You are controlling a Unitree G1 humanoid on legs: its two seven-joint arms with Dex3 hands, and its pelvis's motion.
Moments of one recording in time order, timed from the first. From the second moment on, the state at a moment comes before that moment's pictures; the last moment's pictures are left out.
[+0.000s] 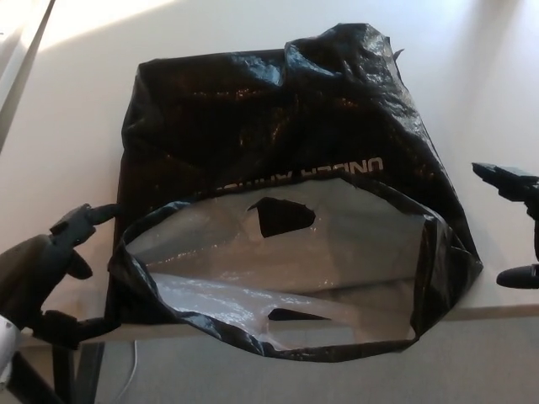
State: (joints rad) left_arm -0.17 0.57 -0.06 0.39 0.39 -0.32 -0.05; right_arm -0.50 -0.74 0.28 0.59 -0.52 -0.34 0.20
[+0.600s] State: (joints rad) left_arm -0.15 0.52 -0.09 0.30 0.38 -0.26 -0.06; right_arm -0.55 -0.60 0.34 0.75 -0.55 -0.33 0.15
